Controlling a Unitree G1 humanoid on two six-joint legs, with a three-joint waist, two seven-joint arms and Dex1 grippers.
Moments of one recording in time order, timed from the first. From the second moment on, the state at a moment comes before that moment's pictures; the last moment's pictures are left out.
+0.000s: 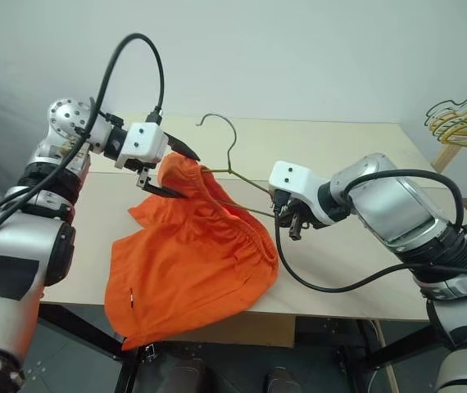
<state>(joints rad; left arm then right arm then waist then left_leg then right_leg) -1.35 0.54 -0.24 1.20 0.12 -0.61 -1.57 -0.95 -0.92 0.52 -0.26 0.25 1.08 1.11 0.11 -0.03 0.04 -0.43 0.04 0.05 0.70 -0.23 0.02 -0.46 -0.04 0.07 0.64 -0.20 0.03</state>
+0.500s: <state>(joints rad) -1.36 0.53 -0.32 1.26 0.29 -0.63 -1.45 -1.00 -0.92 0.53 -0.26 0.22 1.08 1.16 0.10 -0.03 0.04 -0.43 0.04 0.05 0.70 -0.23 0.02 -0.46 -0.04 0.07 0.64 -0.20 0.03</state>
